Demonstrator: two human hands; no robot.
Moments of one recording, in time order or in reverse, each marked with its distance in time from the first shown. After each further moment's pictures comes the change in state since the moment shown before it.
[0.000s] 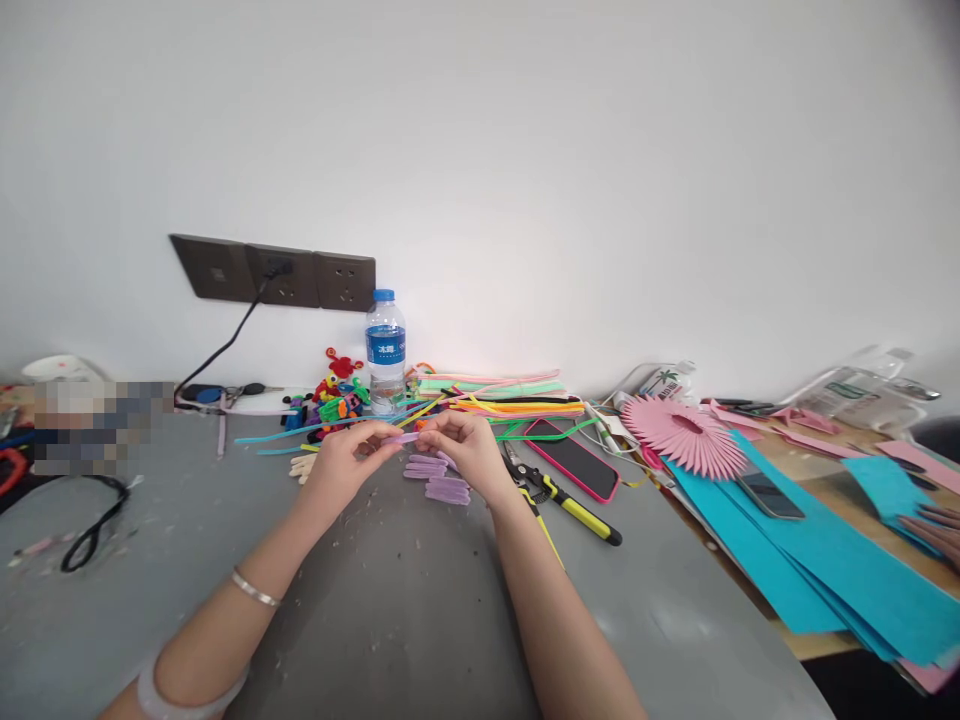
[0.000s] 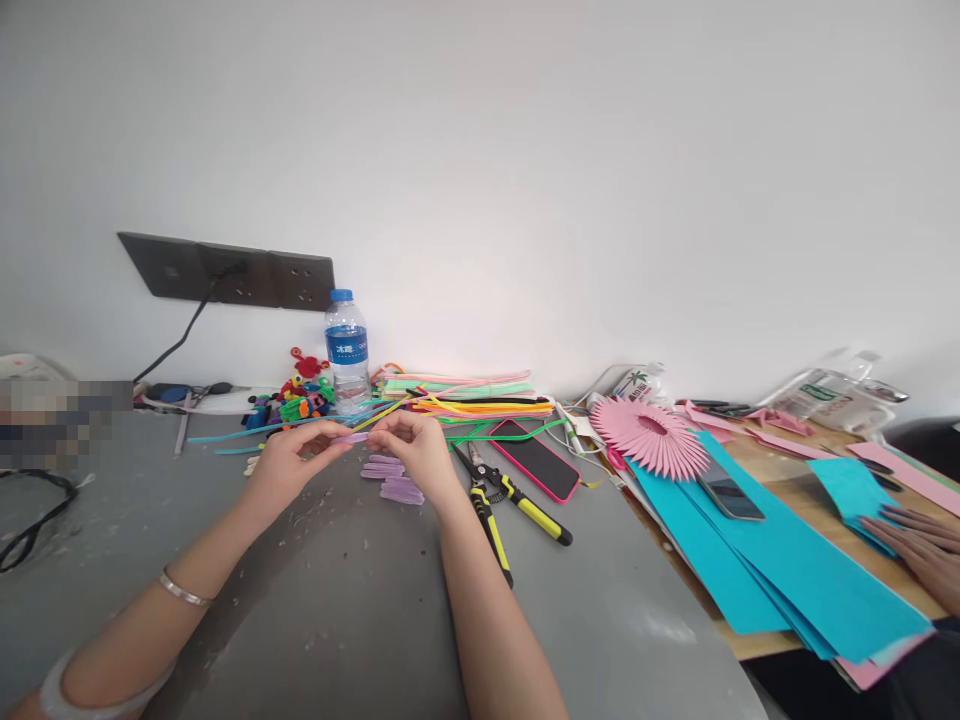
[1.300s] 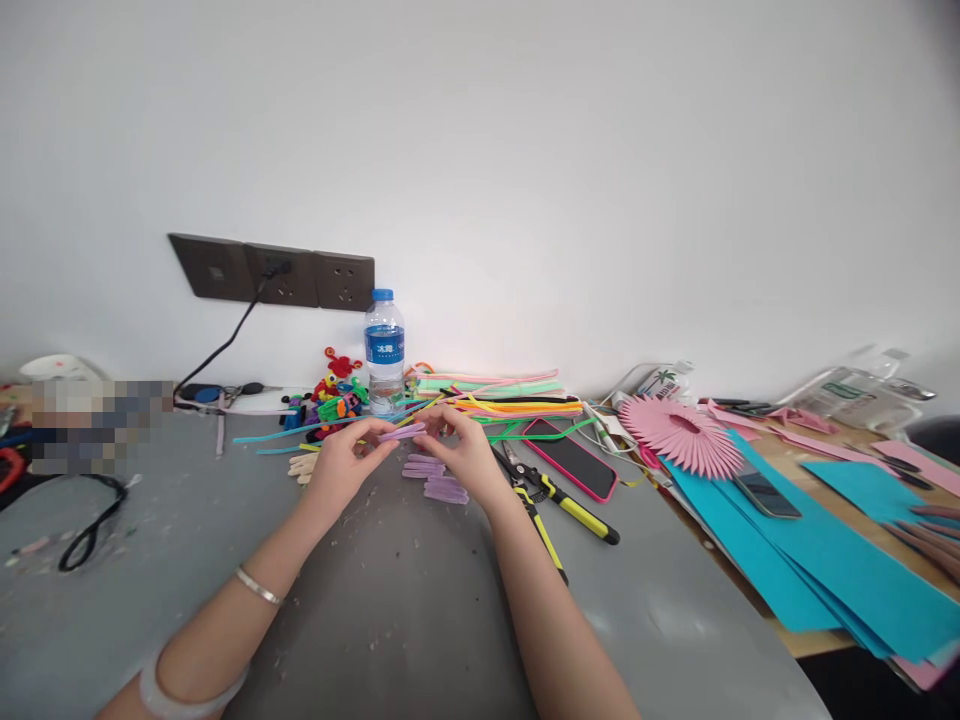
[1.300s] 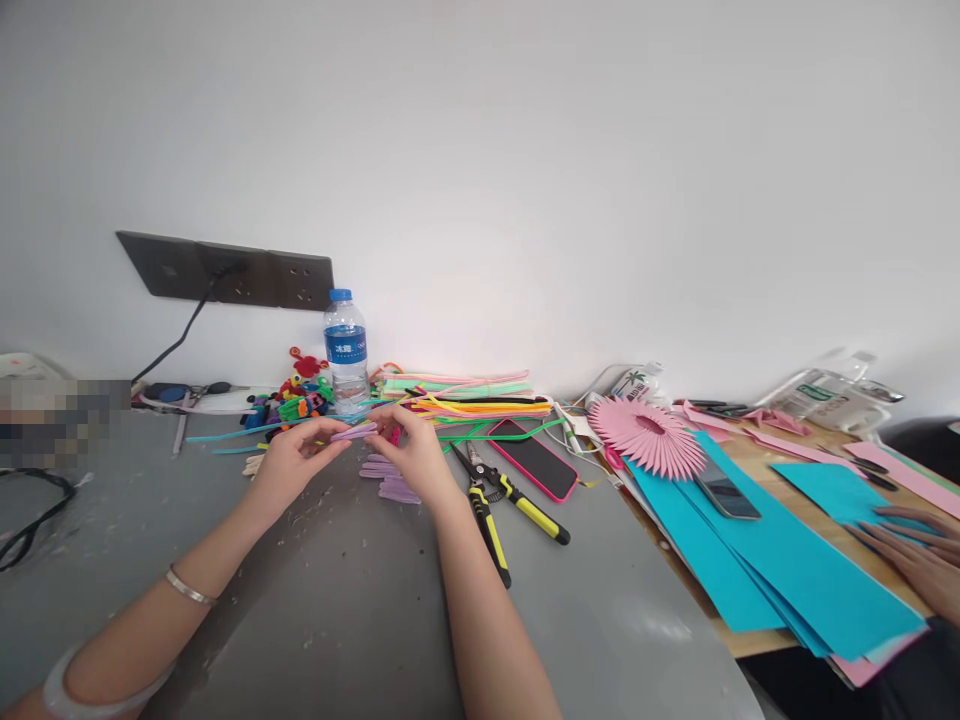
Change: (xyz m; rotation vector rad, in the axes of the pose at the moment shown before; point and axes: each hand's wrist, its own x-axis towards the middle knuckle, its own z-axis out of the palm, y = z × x) left_hand 0.001 -0.012 0.006 0.043 0.028 -0.046; right_hand 0.002 0.003 -0.001 -0.414 0.029 -0.291
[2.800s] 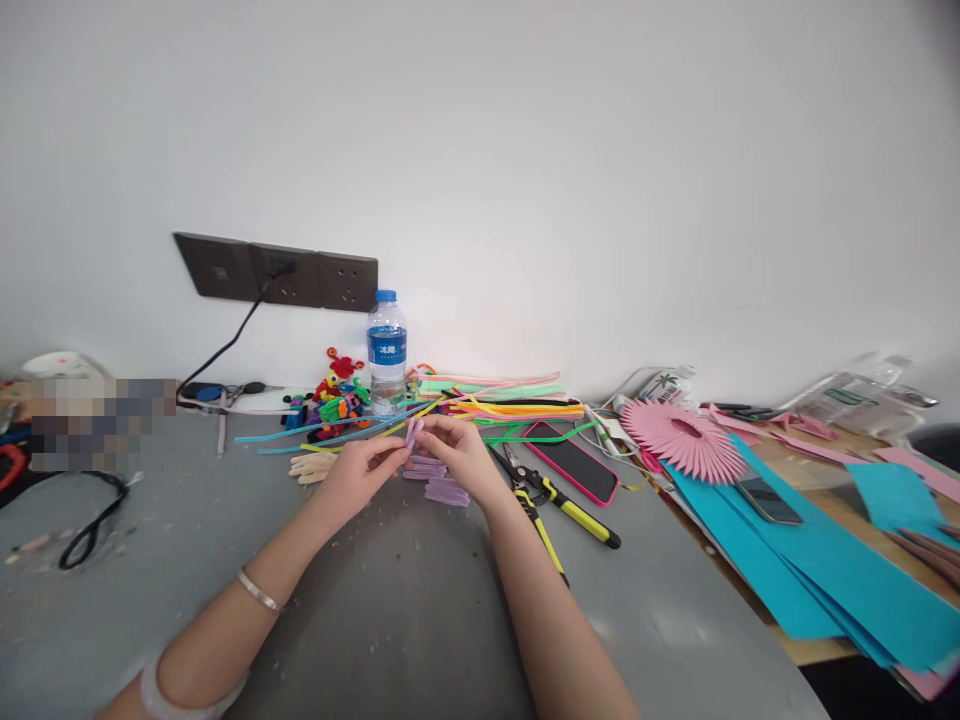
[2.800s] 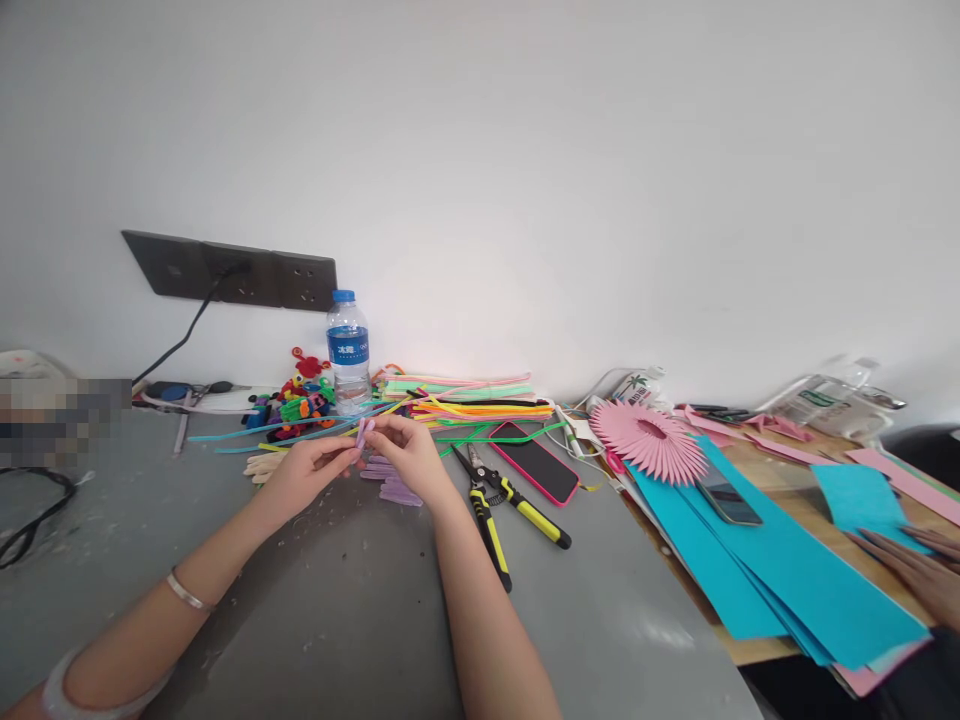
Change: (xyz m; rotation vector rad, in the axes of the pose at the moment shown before) left_hand -0.005 0.017 0.004 -0.080 -0.237 -0.002; right_hand 0.000 -0.002 0.007 0.395 -0.094 0.246
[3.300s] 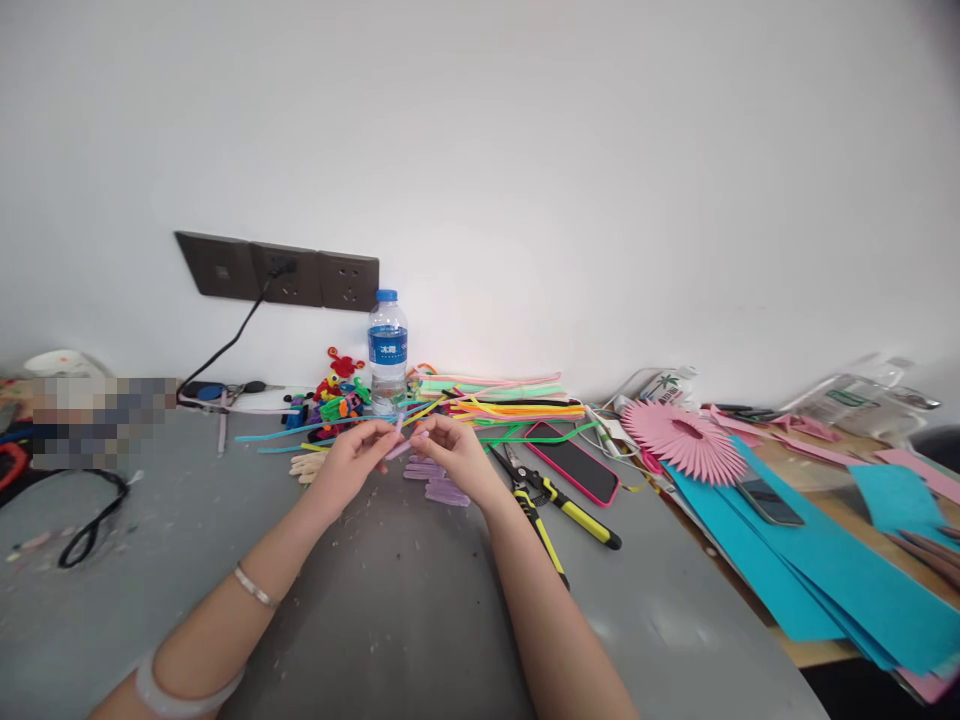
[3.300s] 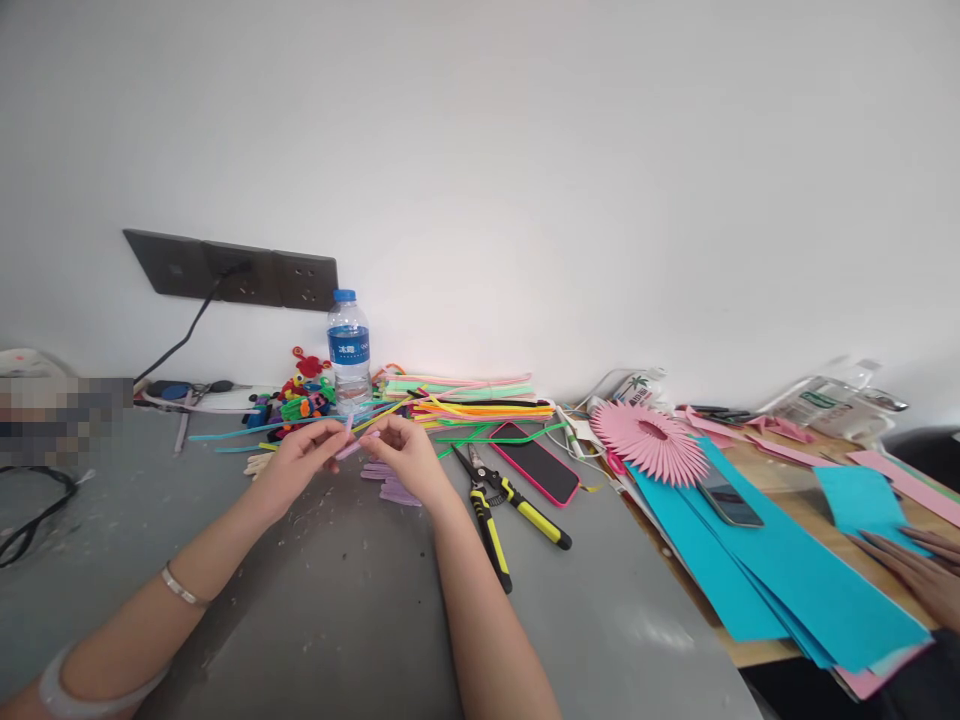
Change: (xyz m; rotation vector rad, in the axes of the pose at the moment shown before) left_hand 0.005 -0.003 -0.005 -0.245 0.129 -0.092; right_hand 0.001 0.006 0.001 0.021 -0.016 0.028
